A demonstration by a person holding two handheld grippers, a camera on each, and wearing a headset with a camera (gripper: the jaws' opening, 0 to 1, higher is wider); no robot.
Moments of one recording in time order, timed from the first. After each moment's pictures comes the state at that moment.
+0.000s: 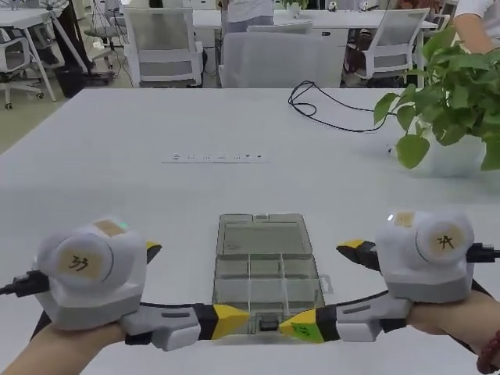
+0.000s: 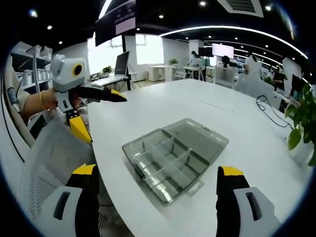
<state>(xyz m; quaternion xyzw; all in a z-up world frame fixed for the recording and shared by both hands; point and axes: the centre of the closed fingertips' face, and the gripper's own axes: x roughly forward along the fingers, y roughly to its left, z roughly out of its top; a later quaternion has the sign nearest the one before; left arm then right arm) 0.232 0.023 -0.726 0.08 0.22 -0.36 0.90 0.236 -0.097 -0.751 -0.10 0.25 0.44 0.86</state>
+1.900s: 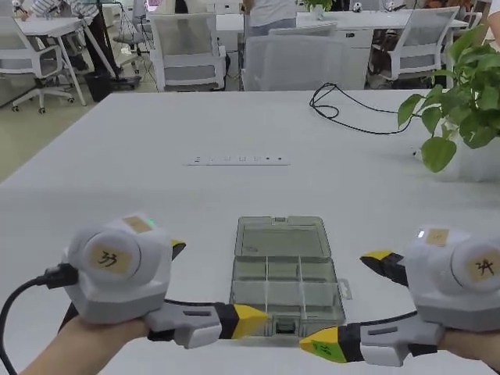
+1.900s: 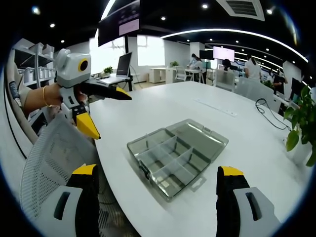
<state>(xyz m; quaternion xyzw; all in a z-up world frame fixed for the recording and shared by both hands) 0.227 0.017 -0.722 0.10 0.22 -0.35 0.90 0.222 -0.101 -0.746 -0.11 0.23 0.44 0.86</state>
